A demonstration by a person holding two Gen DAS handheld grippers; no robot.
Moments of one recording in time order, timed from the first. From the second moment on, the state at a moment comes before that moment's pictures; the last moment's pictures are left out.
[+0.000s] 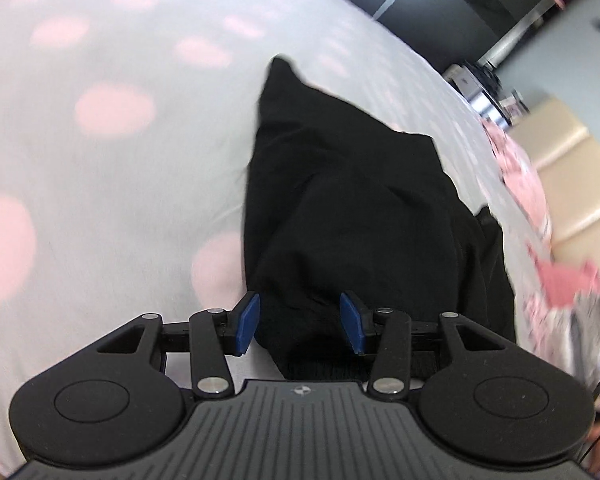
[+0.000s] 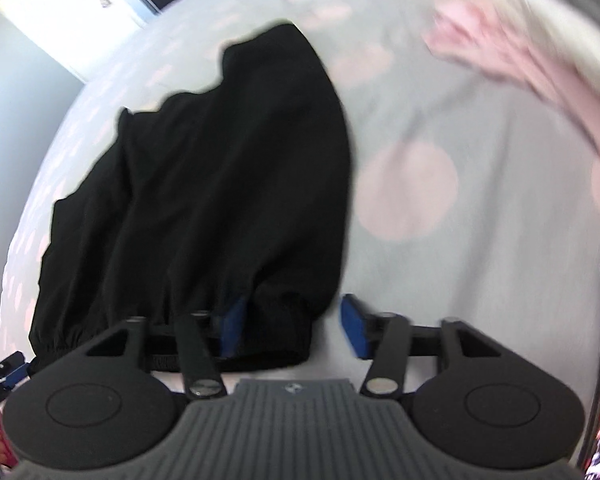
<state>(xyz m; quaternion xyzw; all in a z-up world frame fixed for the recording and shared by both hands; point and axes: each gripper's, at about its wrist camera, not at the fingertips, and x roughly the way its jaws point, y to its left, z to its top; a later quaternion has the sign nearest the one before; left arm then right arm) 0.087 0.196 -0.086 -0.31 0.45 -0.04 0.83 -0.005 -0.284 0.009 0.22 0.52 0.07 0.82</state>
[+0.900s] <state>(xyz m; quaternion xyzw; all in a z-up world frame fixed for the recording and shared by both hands) 0.079 0.173 -0.077 -0.25 0.47 -0.05 0.85 0.001 -0.271 0.050 0.27 0.46 0.11 0.84</state>
